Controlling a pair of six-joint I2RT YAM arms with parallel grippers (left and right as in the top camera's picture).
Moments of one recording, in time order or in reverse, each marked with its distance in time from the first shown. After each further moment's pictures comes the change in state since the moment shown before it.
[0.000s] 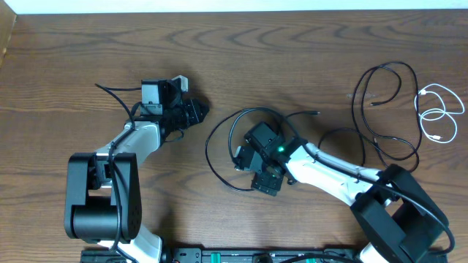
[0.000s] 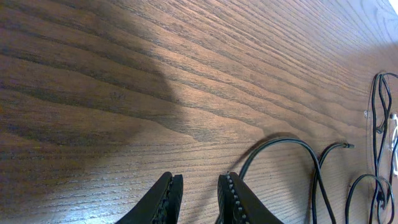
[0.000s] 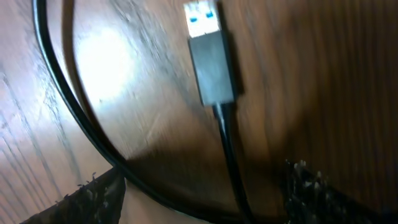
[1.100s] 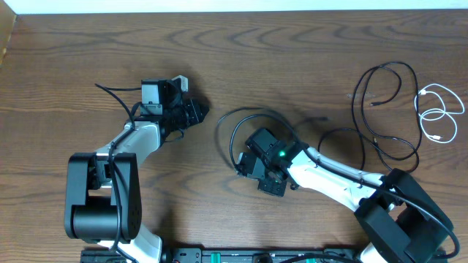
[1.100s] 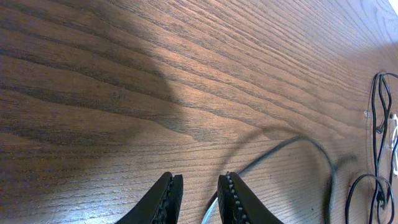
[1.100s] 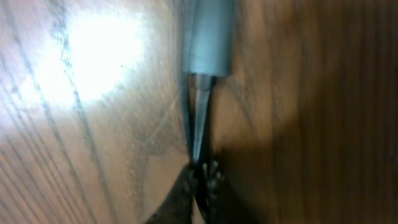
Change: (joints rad) left arm 0.000 0.000 0.000 0.000 0.000 0.000; right arm 0.014 -0.034 -0.040 -0.040 0.008 0.006
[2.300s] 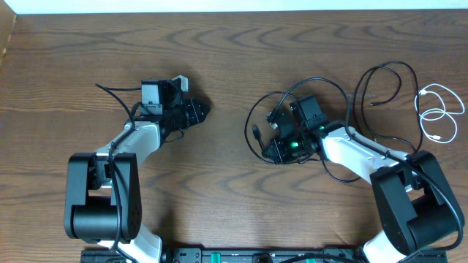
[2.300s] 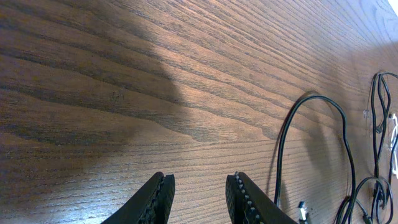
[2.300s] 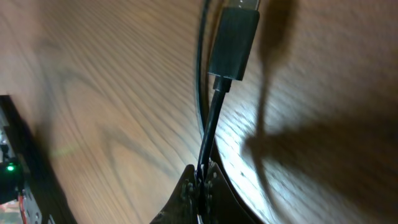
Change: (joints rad) left arm -0.002 0.000 0.000 0.000 0.003 0.000; right arm -0.356 0.031 -0.038 0.328 -0.528 0.607
